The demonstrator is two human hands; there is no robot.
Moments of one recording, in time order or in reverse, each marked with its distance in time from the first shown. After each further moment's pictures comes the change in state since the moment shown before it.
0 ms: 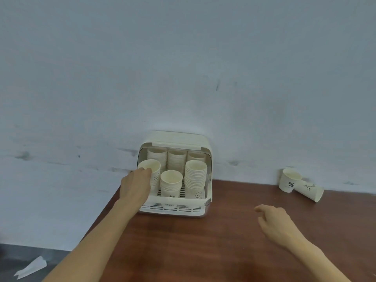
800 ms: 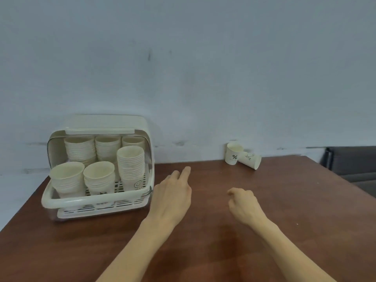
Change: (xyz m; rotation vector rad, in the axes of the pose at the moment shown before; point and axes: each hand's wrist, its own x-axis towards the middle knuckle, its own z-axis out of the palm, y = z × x) left_hand -0.068 0.224 0.004 -0.495 -0.012 0.418; right_hand 0.005 0.077 0.007 0.064 0.044 0.232
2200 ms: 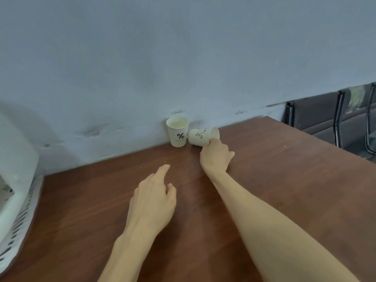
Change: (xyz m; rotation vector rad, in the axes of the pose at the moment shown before) left_hand 0.072 0.077 0.167 -0.306 -0.283 -0.140; right_hand 0.194 0.104 0.018 0.155 0.541 0.375
